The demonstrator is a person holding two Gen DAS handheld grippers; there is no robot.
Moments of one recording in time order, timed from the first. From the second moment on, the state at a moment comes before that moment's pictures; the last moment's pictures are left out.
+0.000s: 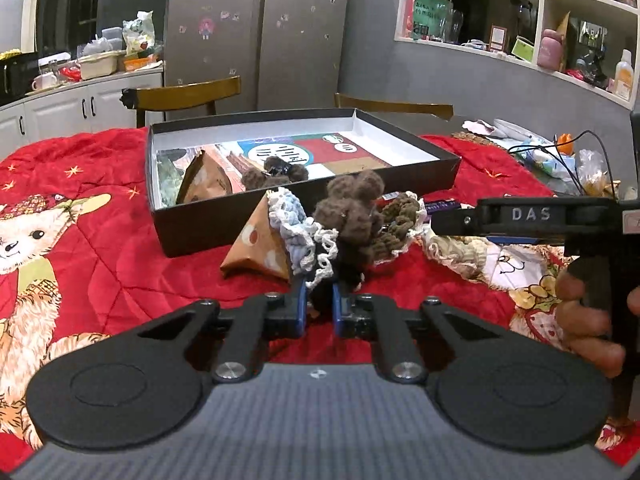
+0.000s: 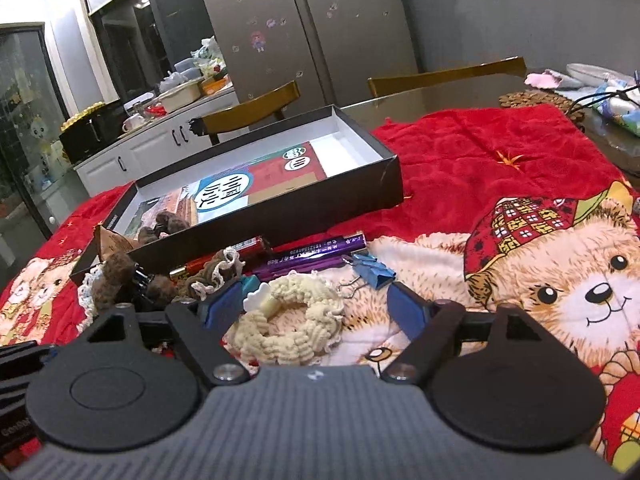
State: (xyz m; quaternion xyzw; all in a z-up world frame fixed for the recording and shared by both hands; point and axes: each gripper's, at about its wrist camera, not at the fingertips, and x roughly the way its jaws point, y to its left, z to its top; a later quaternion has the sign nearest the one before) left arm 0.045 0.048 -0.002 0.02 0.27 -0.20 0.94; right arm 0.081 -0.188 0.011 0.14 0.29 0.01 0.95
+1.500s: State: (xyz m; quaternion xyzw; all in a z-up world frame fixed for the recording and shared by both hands) left arm -0.019 0.030 0.015 0.09 0.10 -0.16 0.98; right arm 0.061 -0.186 0.030 0.12 0.22 0.07 0.97
